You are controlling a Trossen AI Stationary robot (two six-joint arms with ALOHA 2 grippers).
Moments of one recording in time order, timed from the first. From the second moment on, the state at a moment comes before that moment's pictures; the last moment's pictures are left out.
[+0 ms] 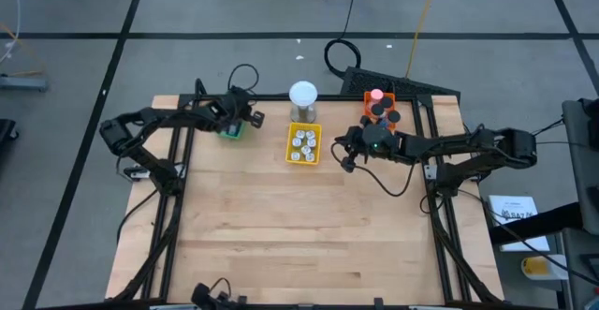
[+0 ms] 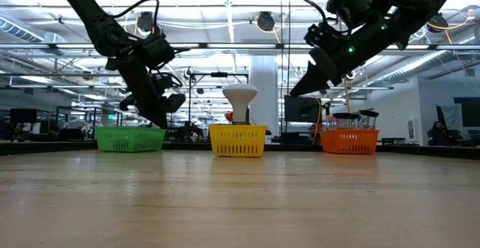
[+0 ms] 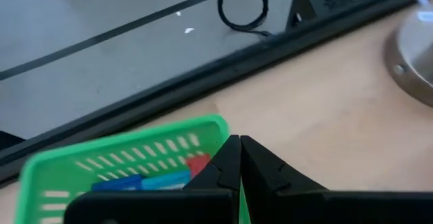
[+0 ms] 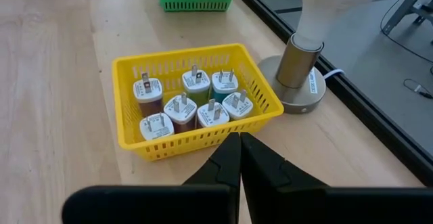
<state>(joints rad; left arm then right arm) 0.71 1.54 0.71 0.06 -0.32 -0.24 -0.24 1.30 0.58 0.24 0.20 0.01</state>
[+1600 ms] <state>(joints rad) 0.33 0.63 0.16 0.39 0.00 0.02 -0.28 0.33 0.10 0.12 0.02 -0.14</state>
